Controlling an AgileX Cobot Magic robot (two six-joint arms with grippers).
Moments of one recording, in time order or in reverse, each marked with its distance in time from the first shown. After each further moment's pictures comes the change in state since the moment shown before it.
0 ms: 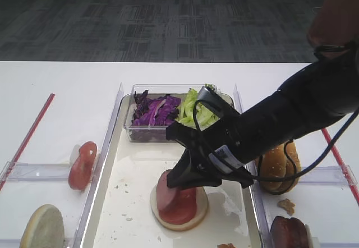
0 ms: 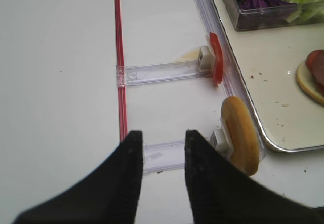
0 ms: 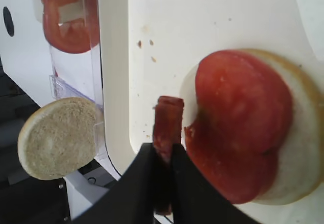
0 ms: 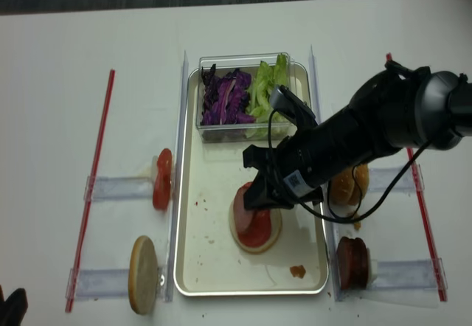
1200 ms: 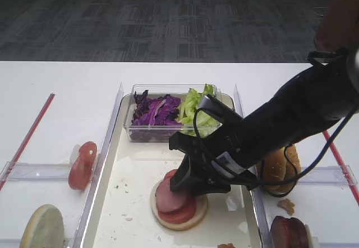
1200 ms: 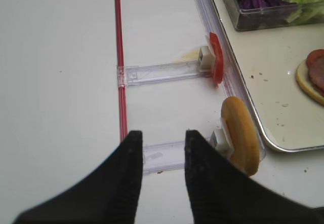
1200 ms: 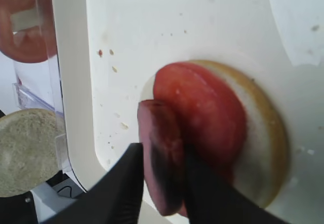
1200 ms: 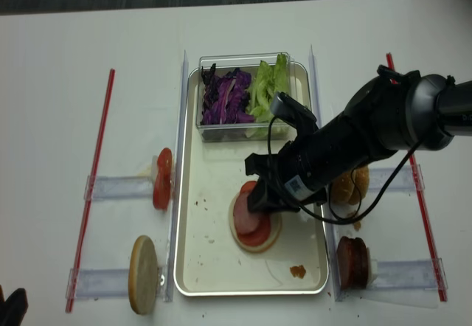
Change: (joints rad) left arm 0.000 0.000 0.000 0.000 0.000 0.000; right arm 0.000 0.038 -0.001 -0.041 -0.058 -0.002
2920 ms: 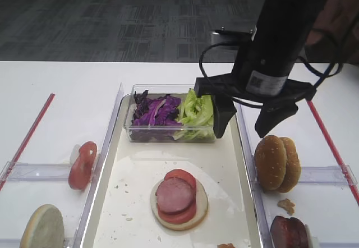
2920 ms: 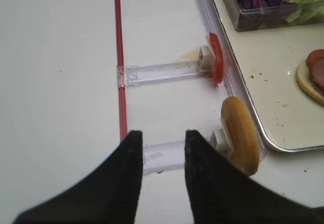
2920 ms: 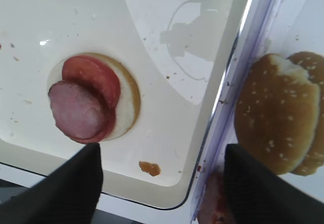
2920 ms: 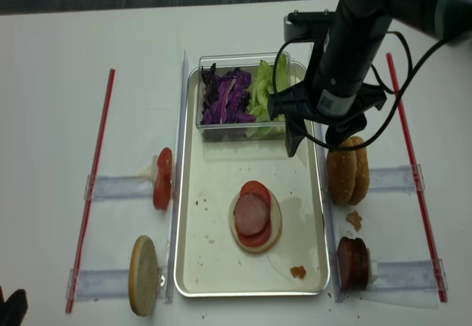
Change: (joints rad) left arm 0.000 0.000 0.000 0.000 0.000 0.000; right arm 0.000 -0.113 -0.490 -1.064 0.474 0.870
